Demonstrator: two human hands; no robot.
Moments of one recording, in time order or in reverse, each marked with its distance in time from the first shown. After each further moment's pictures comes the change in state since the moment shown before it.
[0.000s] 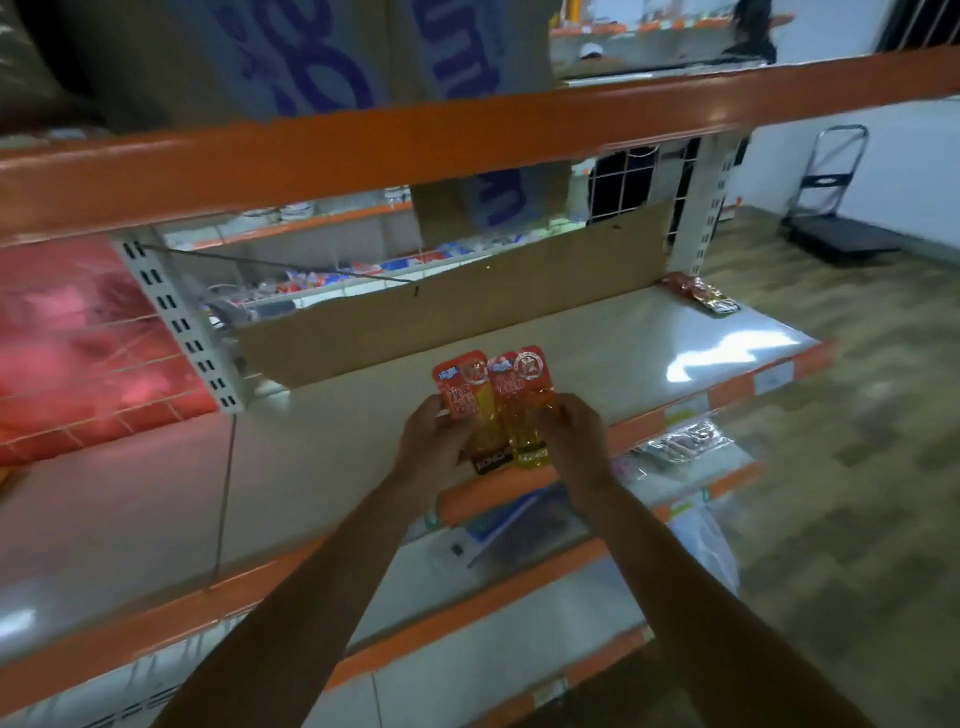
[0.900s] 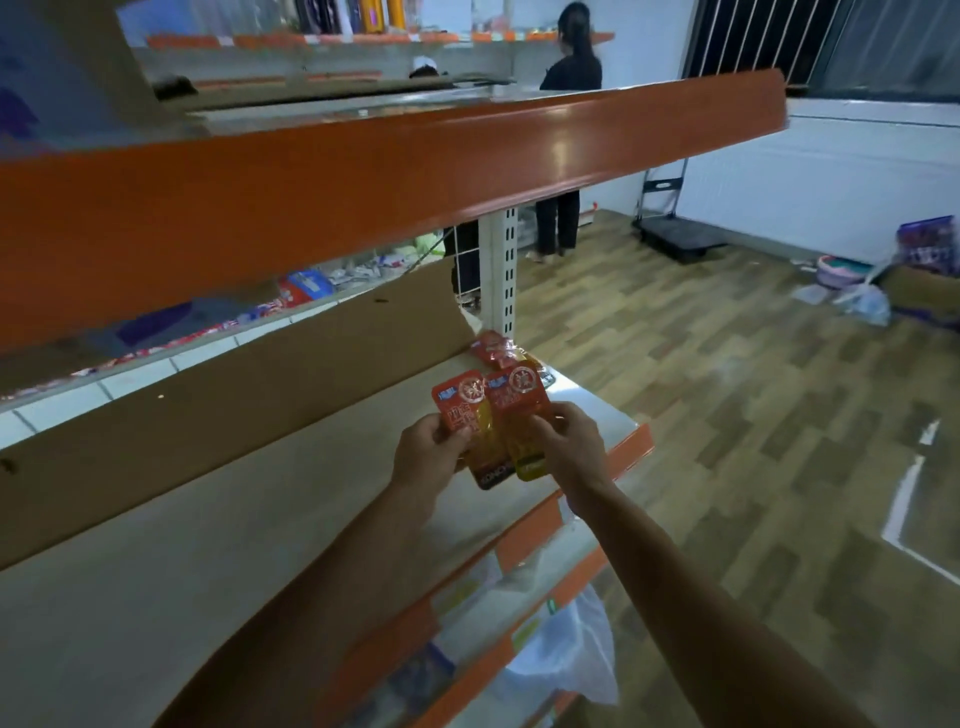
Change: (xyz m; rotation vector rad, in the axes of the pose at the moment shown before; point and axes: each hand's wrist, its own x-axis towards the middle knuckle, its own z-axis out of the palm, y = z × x) left_hand 0.196 0.014 0.335 0.151 -0.176 0.036; right_hand 0.252 0.101 -0.249 0.002 0.245 0.117
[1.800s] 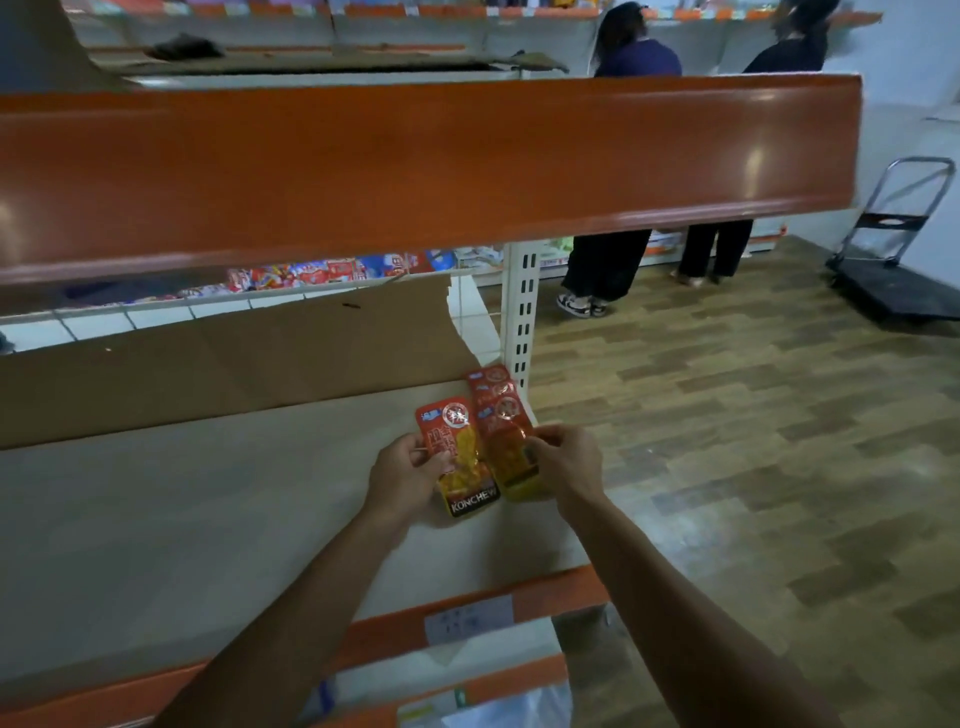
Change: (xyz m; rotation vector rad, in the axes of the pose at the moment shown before) left_hand 0.070 0.000 0.102 0.001 0.441 -0.164; right_hand 0.183 0.029 -0.036 -0.172 -0.353 0.032
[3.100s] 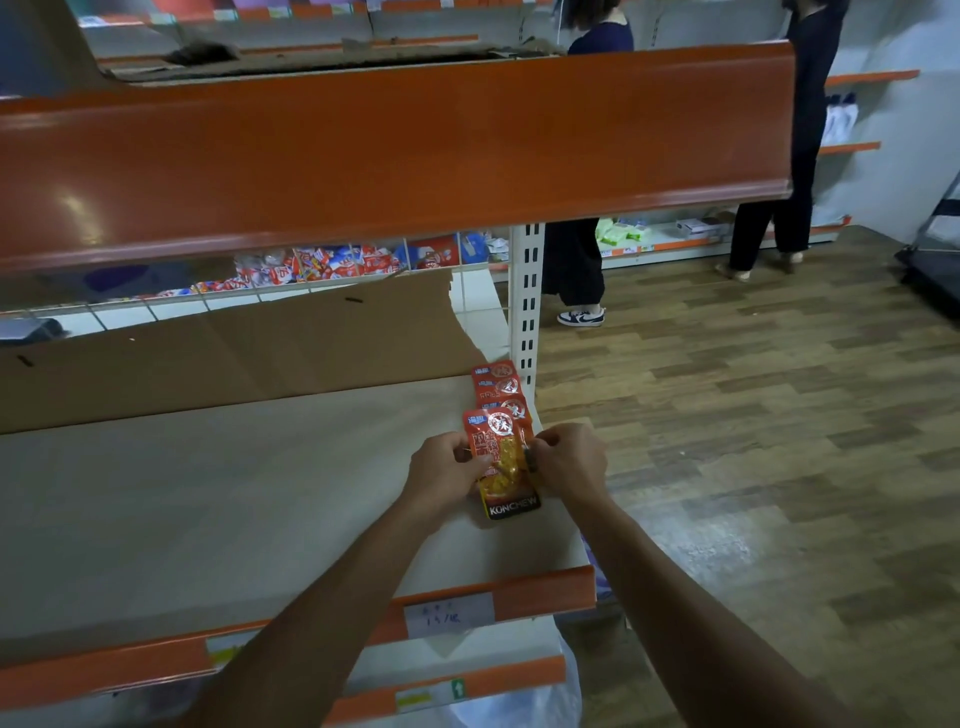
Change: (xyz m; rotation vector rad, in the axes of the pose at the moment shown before) left_hand -0.008 0.012 0.044 0.261 -0.053 0.000; right_hand 0.013 0.003 -0.016 -0.324 -0.102 -0.126
